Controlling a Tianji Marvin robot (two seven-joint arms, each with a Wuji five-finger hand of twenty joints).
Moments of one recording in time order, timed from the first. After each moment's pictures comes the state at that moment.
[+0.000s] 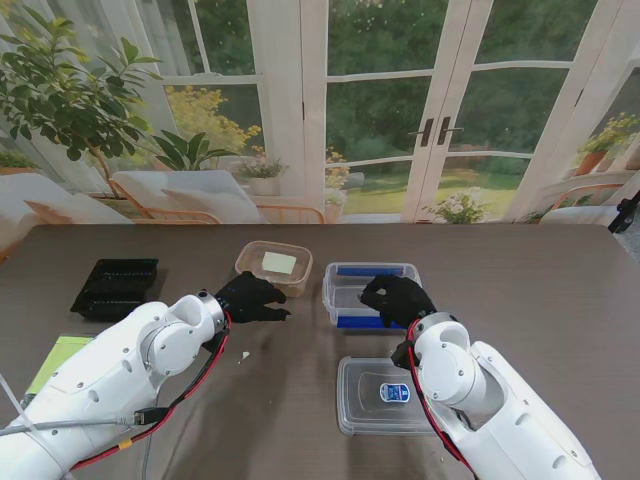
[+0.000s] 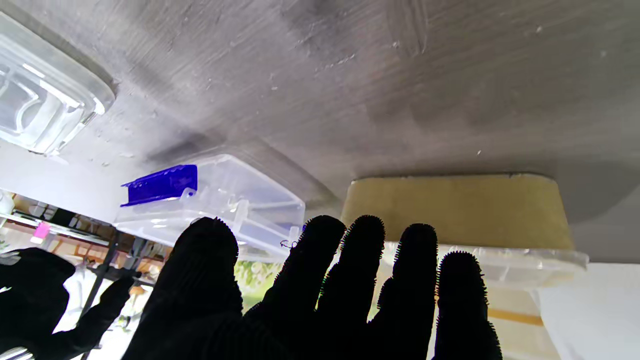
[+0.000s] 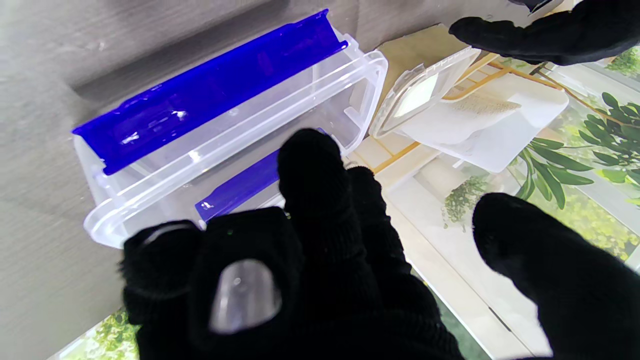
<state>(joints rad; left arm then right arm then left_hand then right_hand) 1.13 -1.05 -0.87 -1.25 0.76 -0.23 -0.13 -1.43 -1.15 1.08 -1.61 -0.43 0.29 -0.03 0.93 -0.03 0.00 0.00 0.71 0.36 0.17 0.30 0.76 0.36 0.14 0.43 0.49 0.39 0.27 0.49 0.10 0.32 0.65 0.62 0.14 -0.39 1.16 -0.03 0.69 0.17 0.53 0.17 1.35 0.15 0.86 0.74 1.29 0.22 1.56 0.88 0.73 0.58 1.75 0.68</state>
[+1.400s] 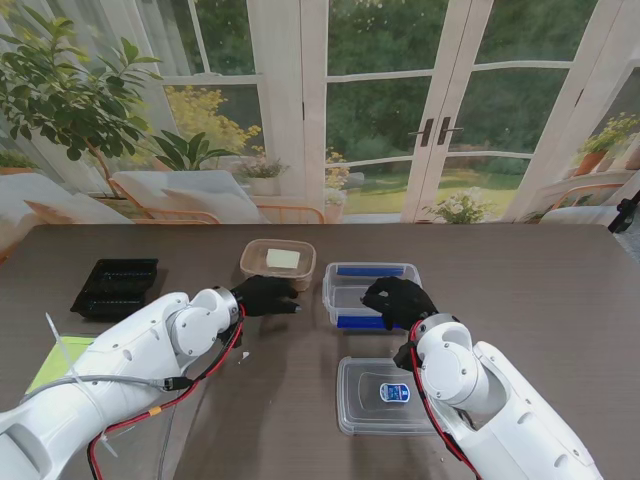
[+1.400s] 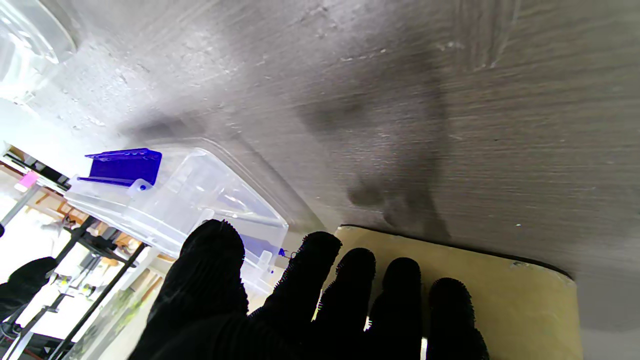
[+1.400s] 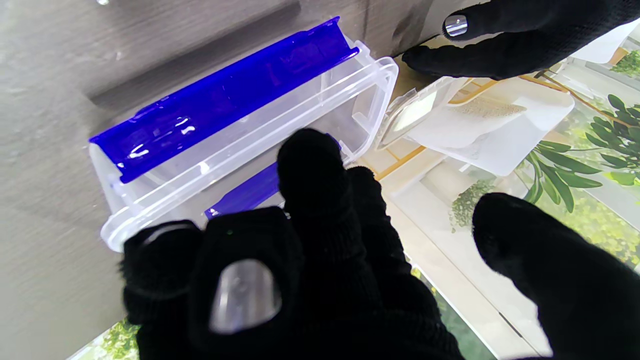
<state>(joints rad) 0.92 -1.16 -0.65 -0.89 0.45 -0.26 -0.08 -1.42 -1.15 1.08 -1.60 -0.42 0.28 -0.02 0.96 -0.02 0.00 0.00 0.61 0.35 0.11 0.26 0.54 0.31 0.06 0.26 0.33 0.24 0.10 0.30 0.06 0.20 0.33 0.44 0.14 -0.39 1.16 -0.03 0.69 0.17 0.53 0.17 1.35 0.15 0.85 0.74 1.29 0.22 1.56 0.88 0.73 0.58 1.75 0.68</state>
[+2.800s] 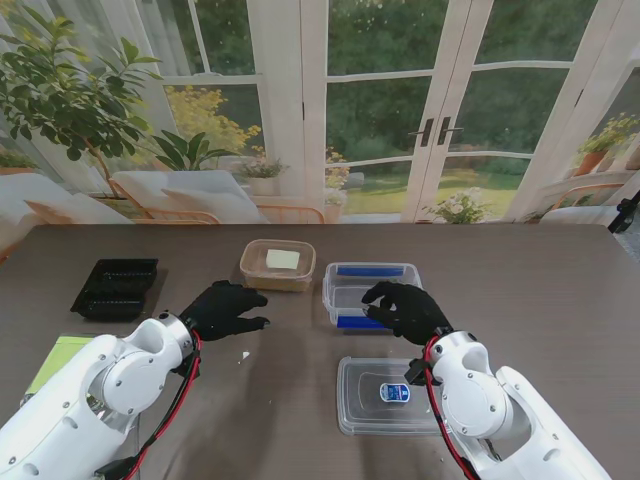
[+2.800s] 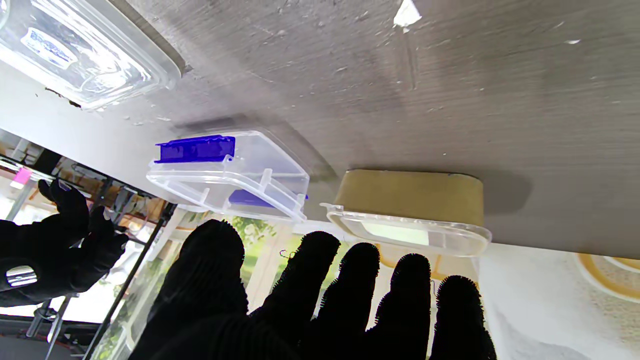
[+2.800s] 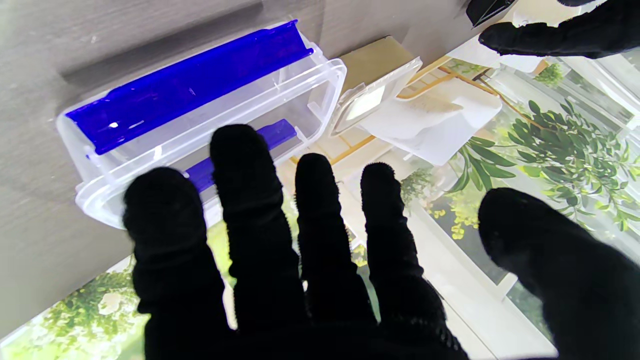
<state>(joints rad) 1.50 -1.04 -1.24 -1.64 0.80 -0.18 -0.25 -1.58 -1.13 1.19 -1.72 -0.49 0.08 -0.03 0.96 -0.02 0.00 0.00 0.61 0.34 0.11 0.26 0.57 0.34 0.08 0.30 0.34 0.32 0.12 0.36 0.10 0.26 0.24 0.59 0.14 -0.43 1.16 -0.04 0.66 0.04 0.62 0.21 0.82 0.18 0.74 0.59 0.99 0.28 0.93 0.62 0.73 0.49 1.41 0.66</state>
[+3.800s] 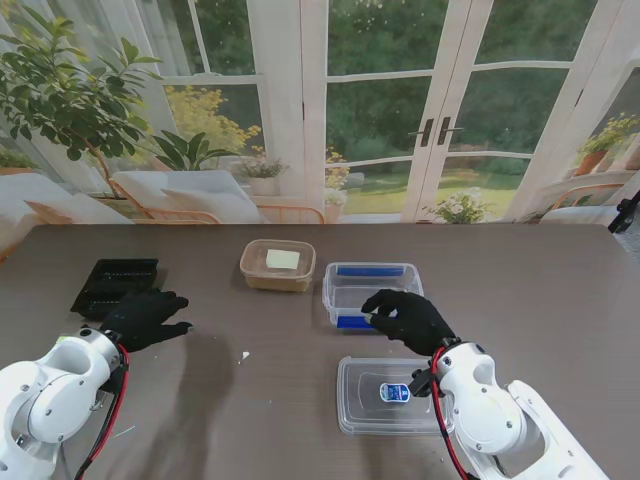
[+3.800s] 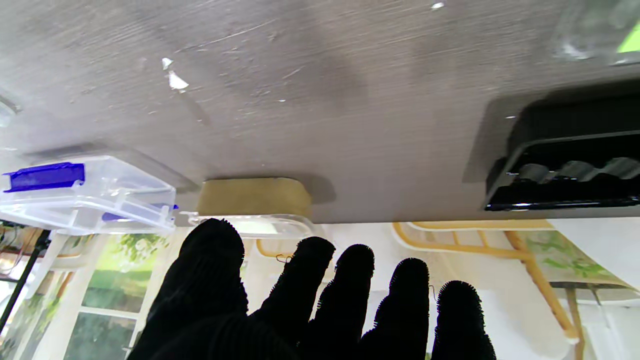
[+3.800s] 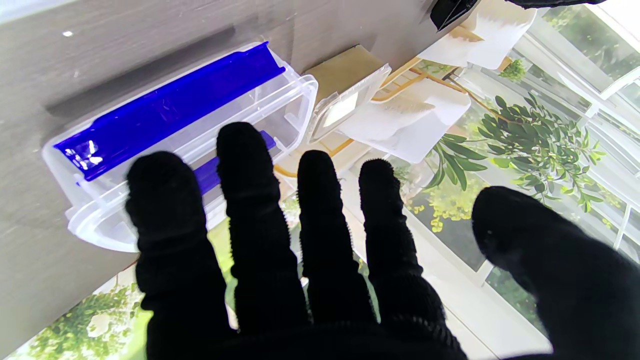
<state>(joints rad) 1.73 -1.03 -1.57 -1.74 1.01 -0.18 -0.27 -1.65 -1.12 1.23 -1.76 -0.43 0.01 -0.02 0.96 -0.02 0.00 0.00 0.56 0.32 0.10 0.26 0.55 0.31 0.07 0.30 0.31 0.32 0.12 0.36 0.07 0.26 0.22 0.59 0.16 -0.43 1.16 -0.04 0.67 0.04 0.67 0.23 0.85 0.15 0.68 0.54 0.93 0.28 0.71 0.54 0.73 0.47 1.25 0.65</state>
